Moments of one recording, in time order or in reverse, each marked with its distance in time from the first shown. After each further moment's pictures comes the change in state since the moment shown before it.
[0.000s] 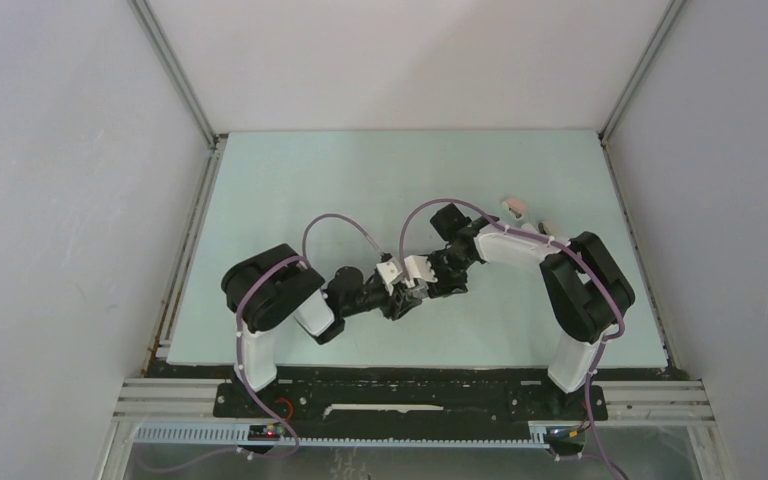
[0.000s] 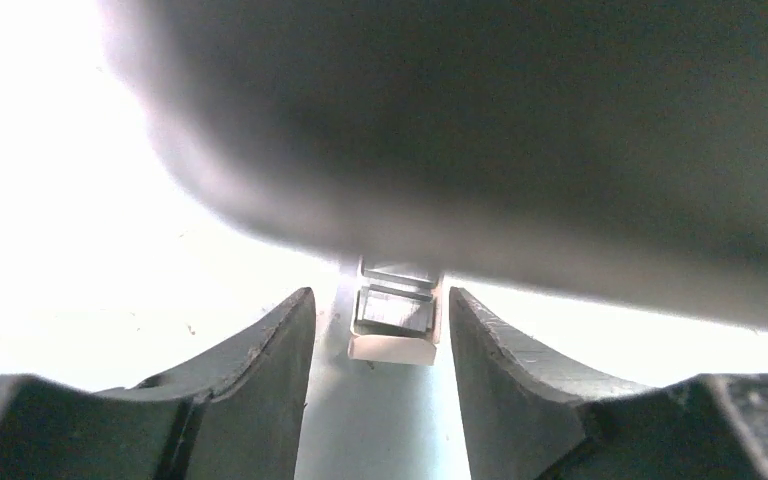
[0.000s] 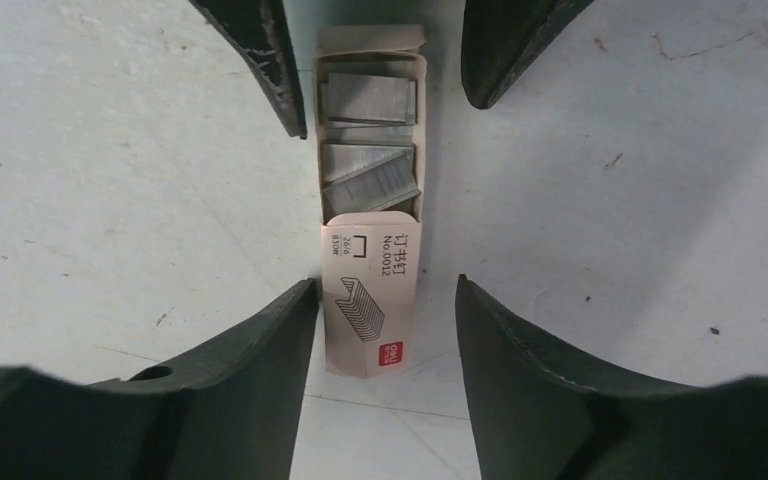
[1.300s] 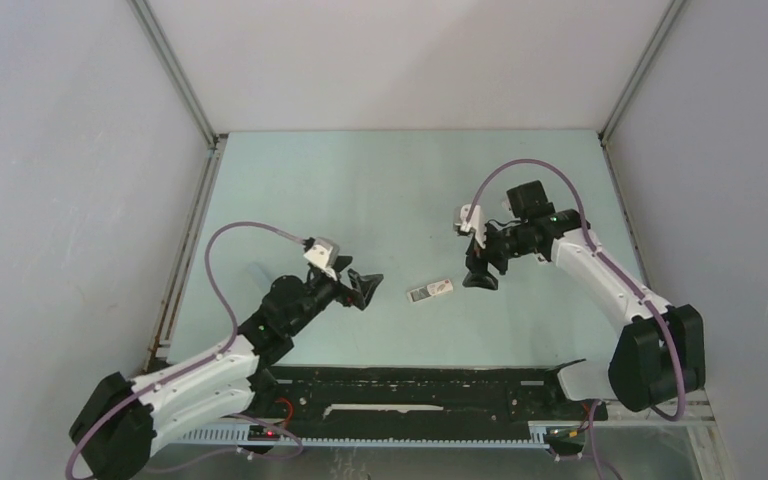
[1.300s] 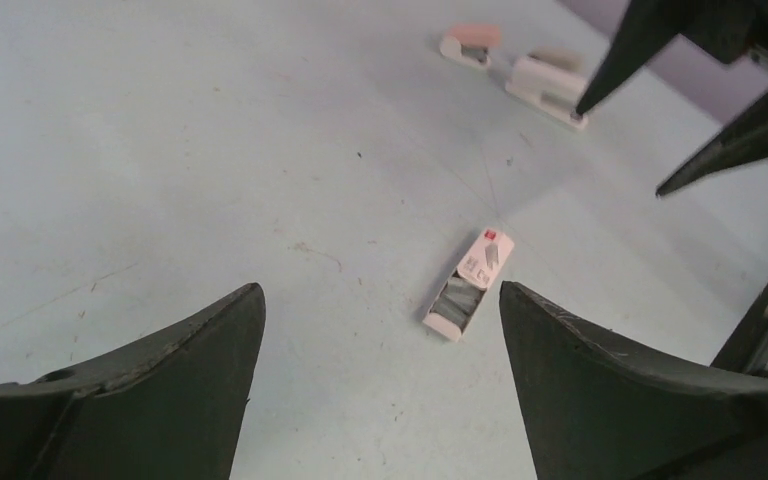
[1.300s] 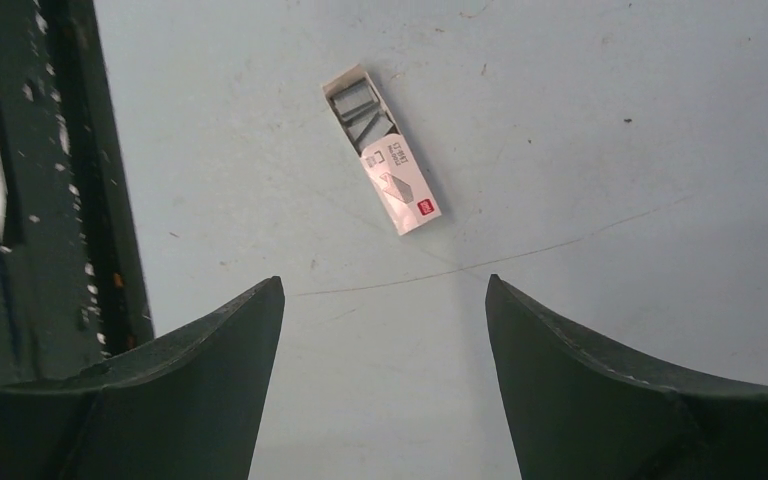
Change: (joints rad) left arm 0.029 -1.078 -0.162 -0.756 -0.400 -0.190; right arm -0.296 -0.431 -0.068 -0.116 -0.317 0.372
